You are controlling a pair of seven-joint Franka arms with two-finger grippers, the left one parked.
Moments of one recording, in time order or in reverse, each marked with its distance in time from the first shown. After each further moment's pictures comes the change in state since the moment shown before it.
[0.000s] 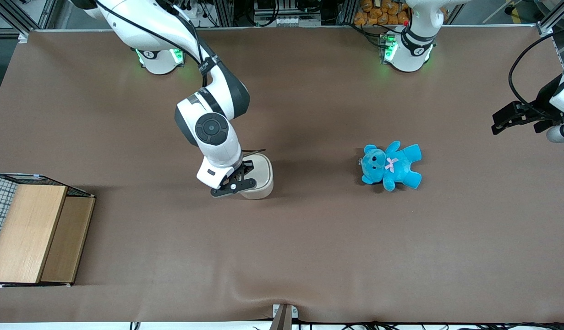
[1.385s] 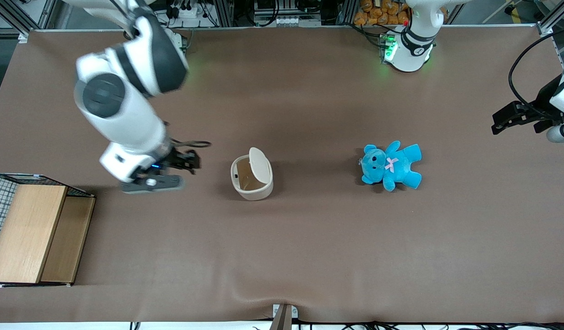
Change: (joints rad) arm -0.192 -0.243 -0.028 0.172 0.001 -0.385 -0.080
